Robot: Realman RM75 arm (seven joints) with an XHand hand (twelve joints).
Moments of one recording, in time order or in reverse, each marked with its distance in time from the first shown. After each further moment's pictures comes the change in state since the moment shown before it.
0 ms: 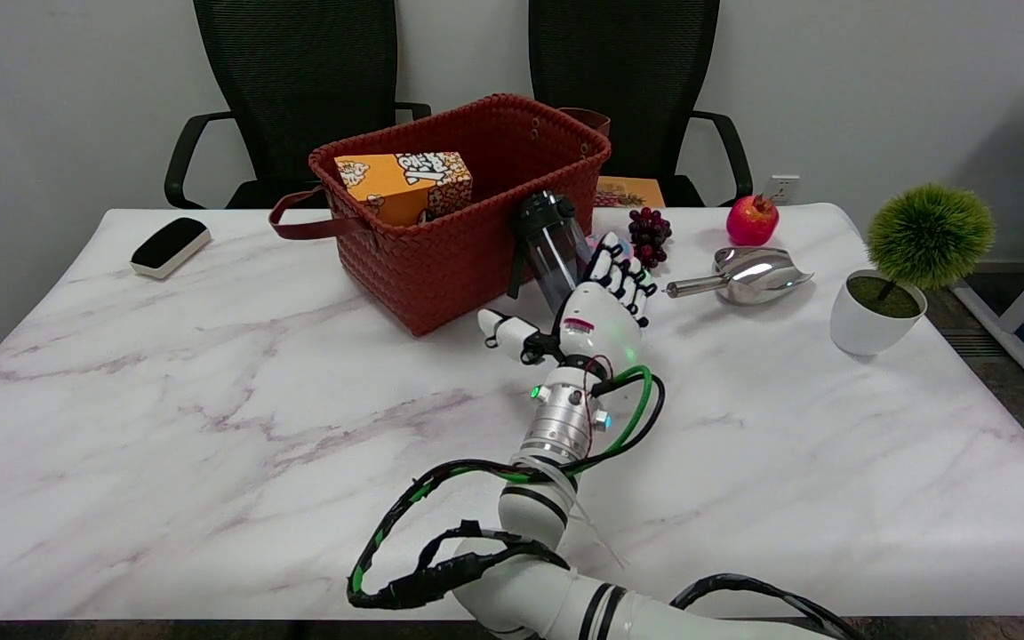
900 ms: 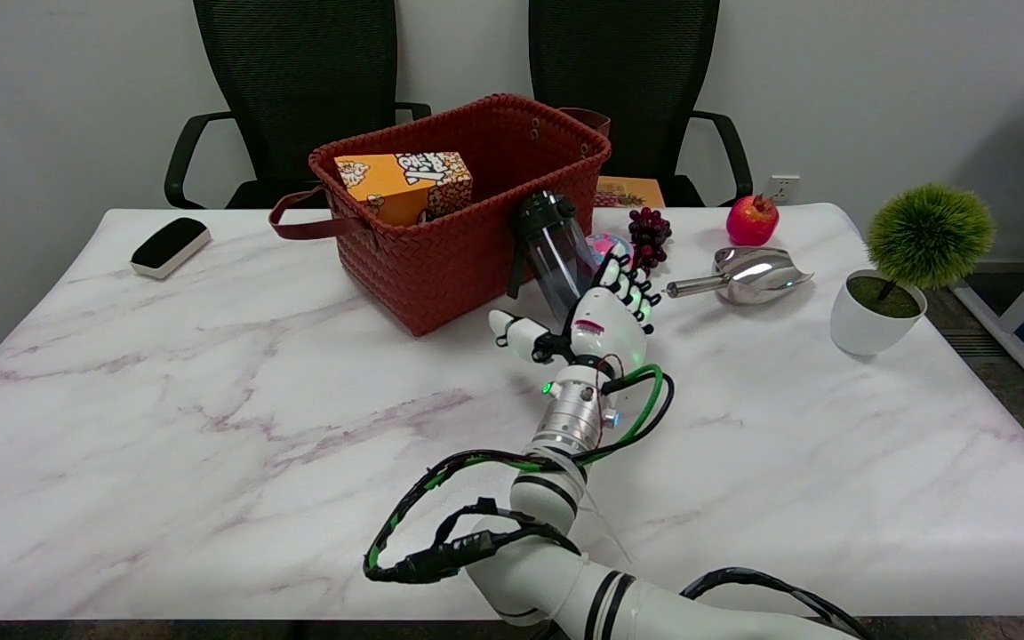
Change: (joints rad) arm 0.011 0.020 0.039 -0.010 0.052 -0.049 0.051
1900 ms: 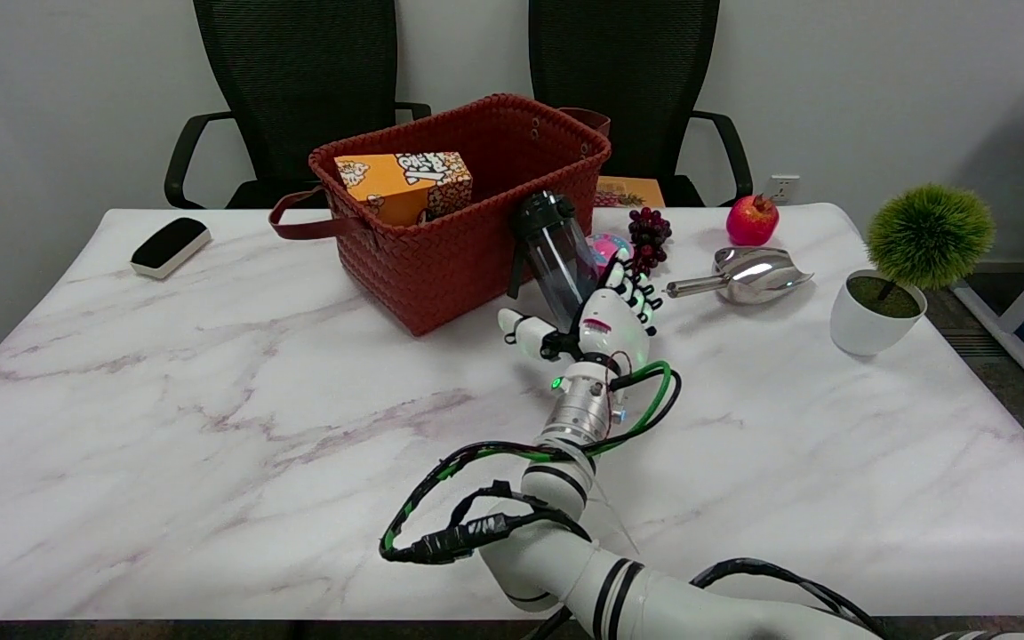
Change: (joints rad) arm 0.015 0.026 0.020 -0.013 0.044 -0.047 0.051
